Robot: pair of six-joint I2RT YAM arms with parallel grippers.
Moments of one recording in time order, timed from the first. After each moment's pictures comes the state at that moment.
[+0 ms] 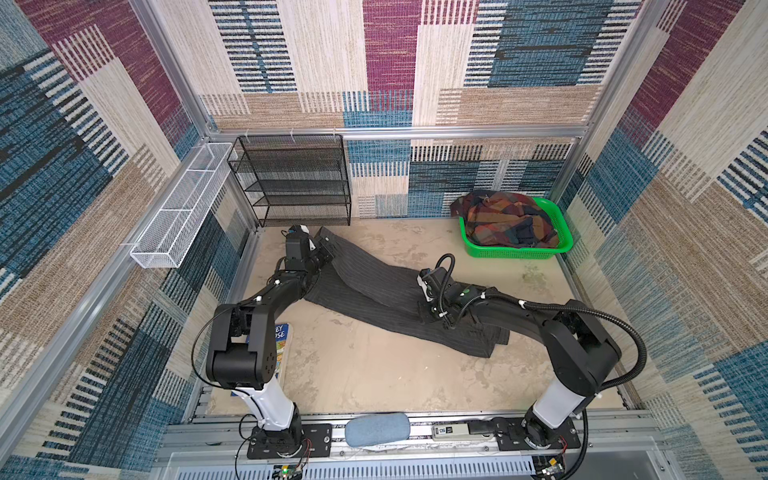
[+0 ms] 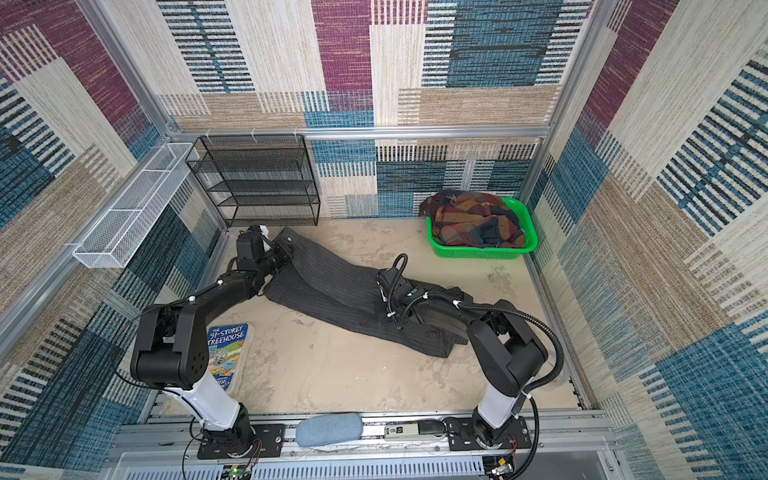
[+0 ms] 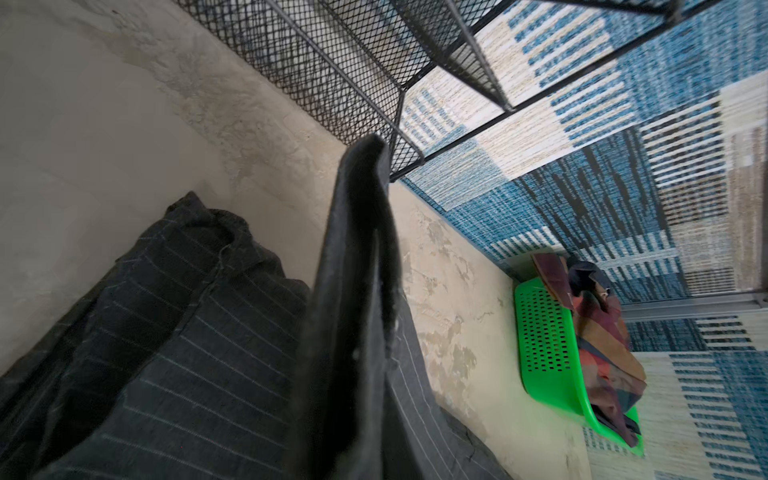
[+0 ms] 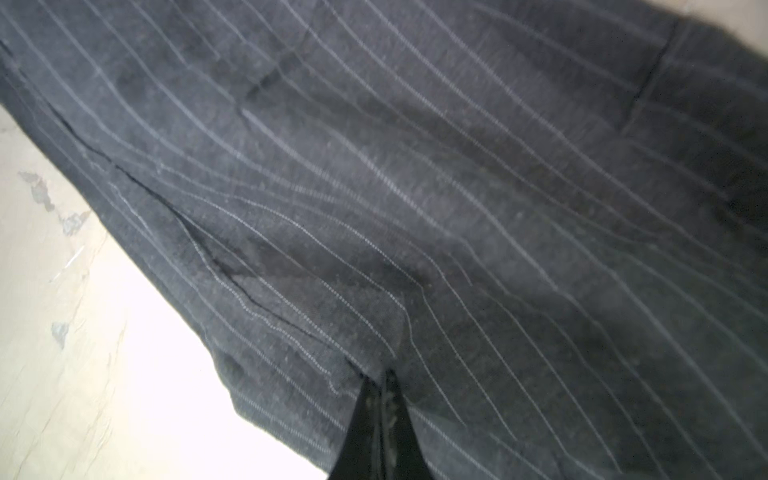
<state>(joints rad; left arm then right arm) -0.06 1.72 1.05 0.18 0.23 -0.73 0.67 1.69 1.02 -0.37 -0.05 0.39</state>
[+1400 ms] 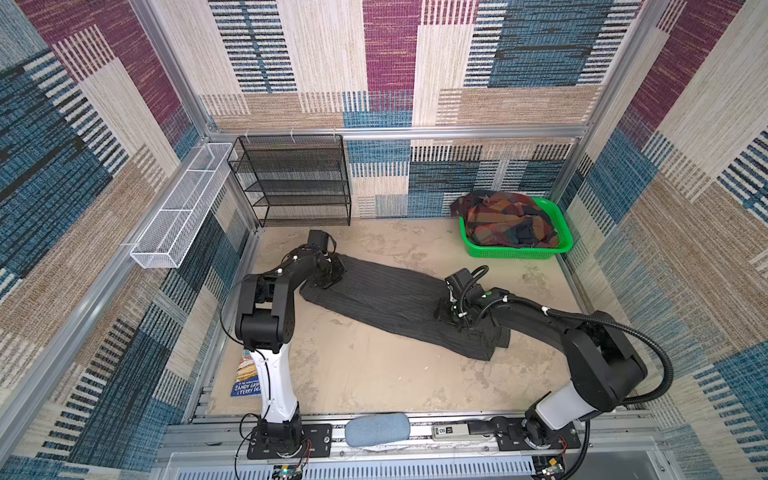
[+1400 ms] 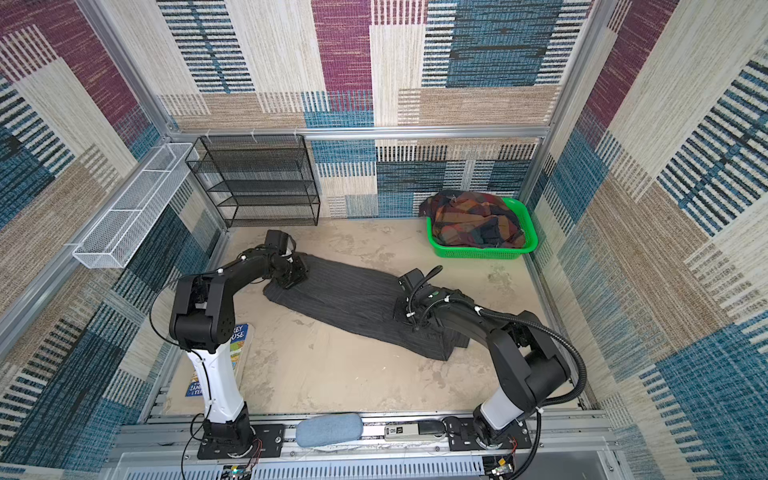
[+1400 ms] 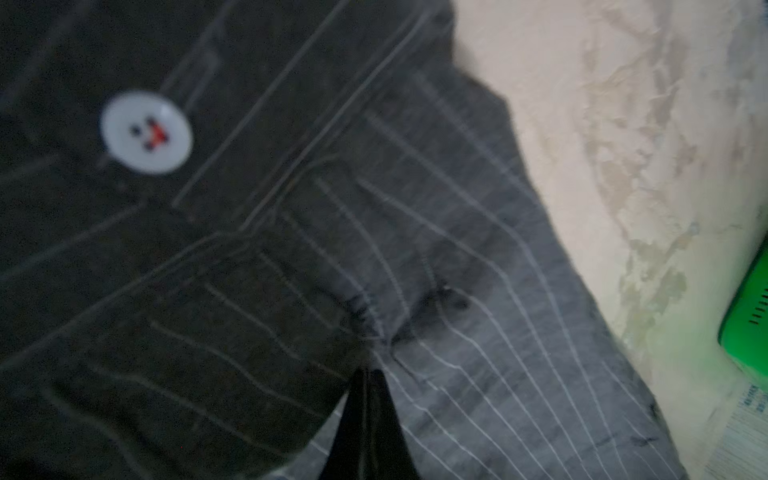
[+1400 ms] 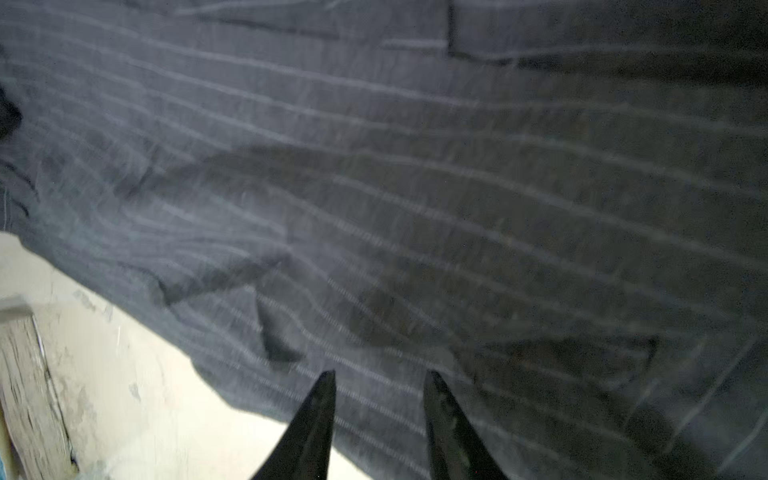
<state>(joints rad) -0.10 2.04 1.39 -0.49 0.24 -0.67 0.51 1.61 0.93 -0.40 -0.13 0.75</state>
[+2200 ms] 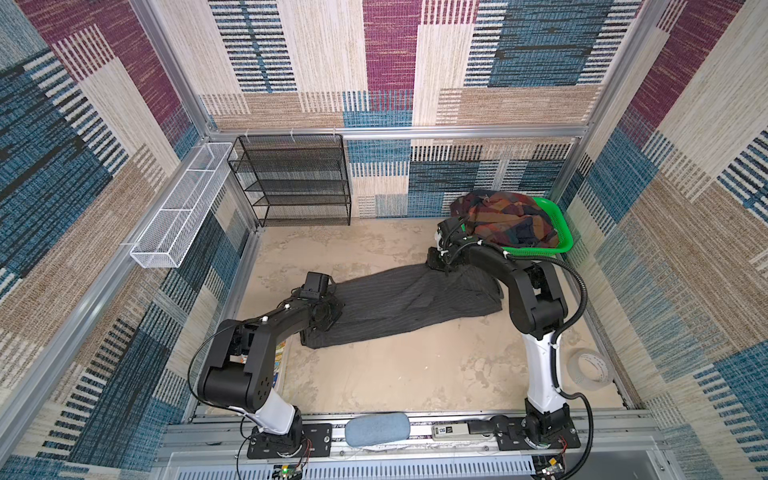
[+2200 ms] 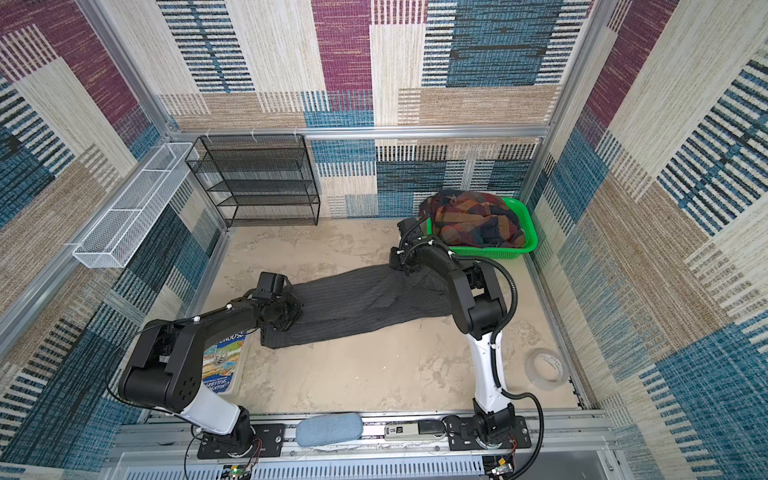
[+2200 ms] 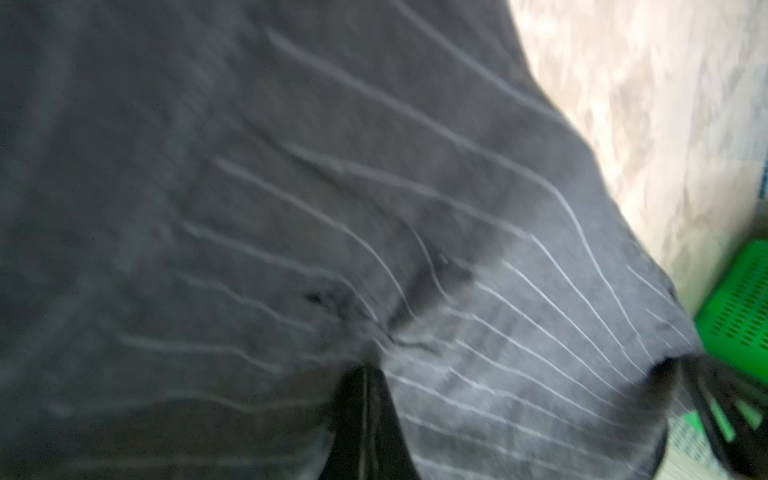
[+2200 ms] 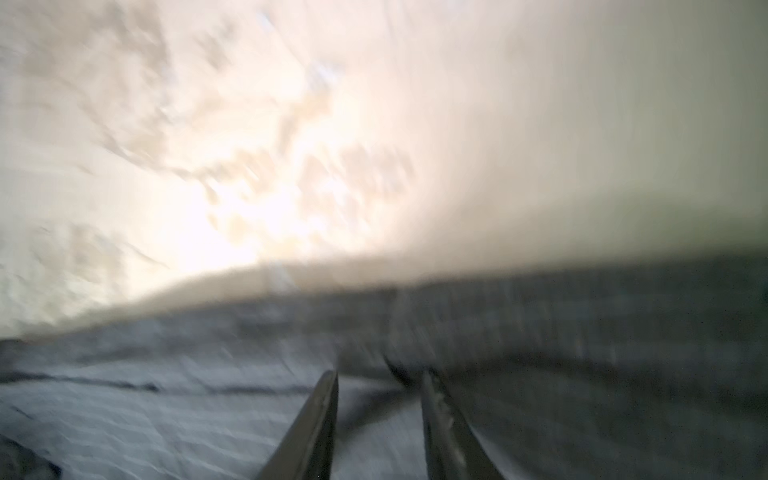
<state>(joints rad) -0.21 1.55 0.76 -0.23 0.17 -1.07 0.36 2.18 1.75 -0.58 -0.17 0.43</state>
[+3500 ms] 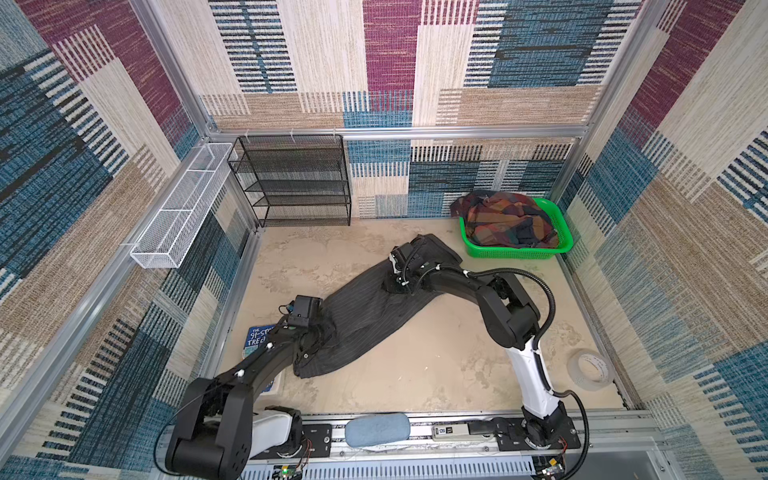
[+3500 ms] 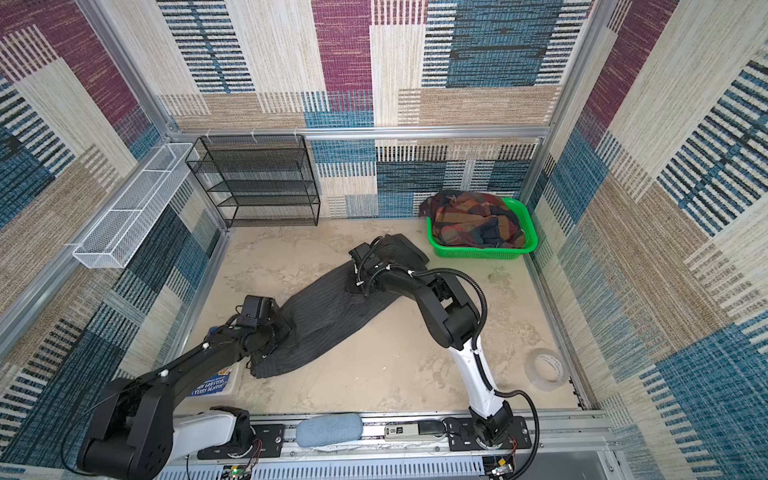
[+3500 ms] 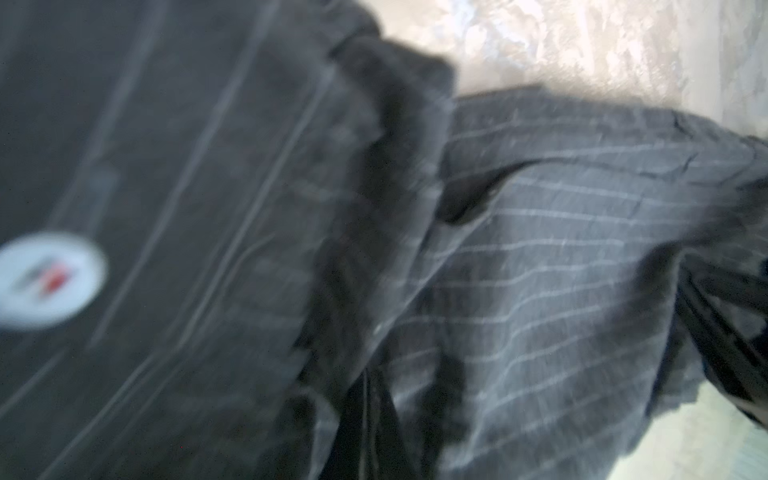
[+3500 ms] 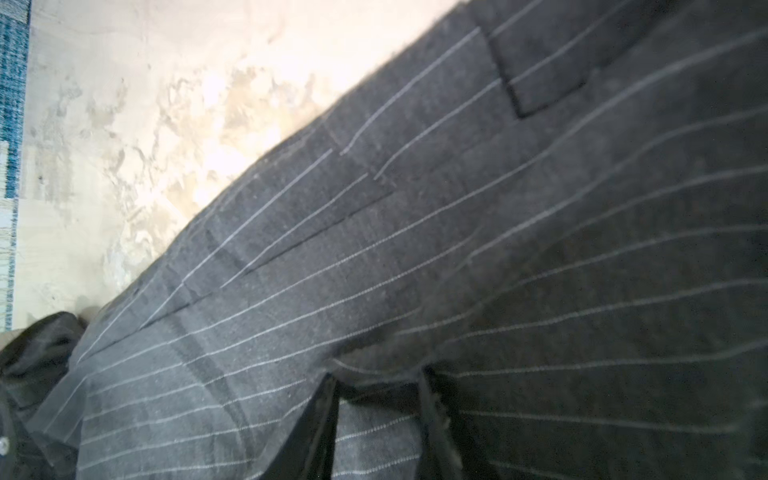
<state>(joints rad) -0.19 1.21 0.51 -0.32 0.05 -0.96 0.64 2.28 1.72 -0.38 -0.16 0.57</state>
